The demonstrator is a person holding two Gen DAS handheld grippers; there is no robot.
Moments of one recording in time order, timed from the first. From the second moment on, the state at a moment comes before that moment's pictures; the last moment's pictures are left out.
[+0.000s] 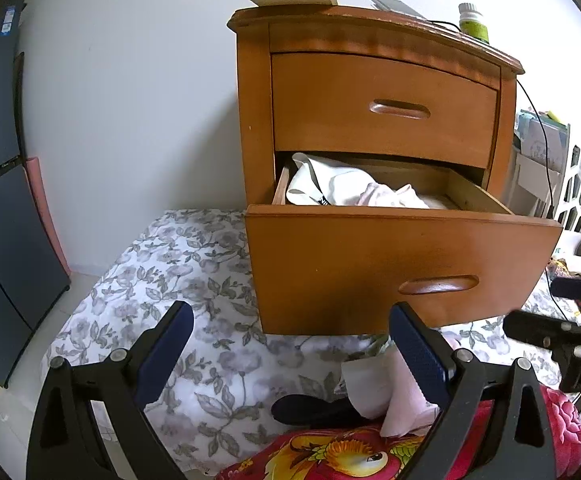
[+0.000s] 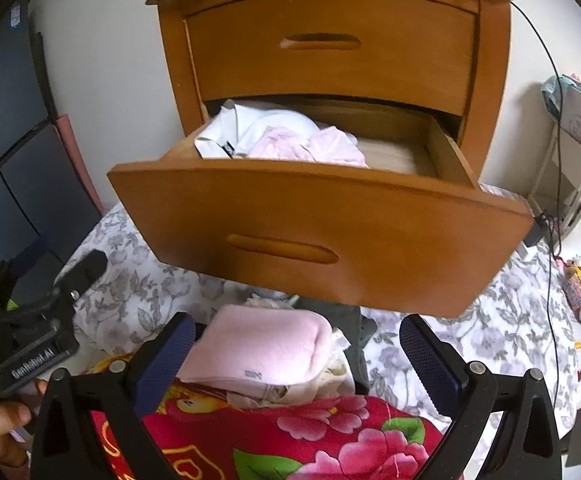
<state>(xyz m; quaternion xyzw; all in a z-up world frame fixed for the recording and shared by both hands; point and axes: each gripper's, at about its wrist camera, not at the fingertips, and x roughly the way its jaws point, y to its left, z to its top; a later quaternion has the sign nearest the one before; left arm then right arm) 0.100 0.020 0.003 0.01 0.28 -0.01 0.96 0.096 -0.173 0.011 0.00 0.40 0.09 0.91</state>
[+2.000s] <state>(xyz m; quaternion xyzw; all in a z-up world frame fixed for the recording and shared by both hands) 0.129 0.043 -0.035 -0.04 0.34 -0.03 0.94 0.374 -0.114 -0.016 -0.03 0.61 0.03 0.79</state>
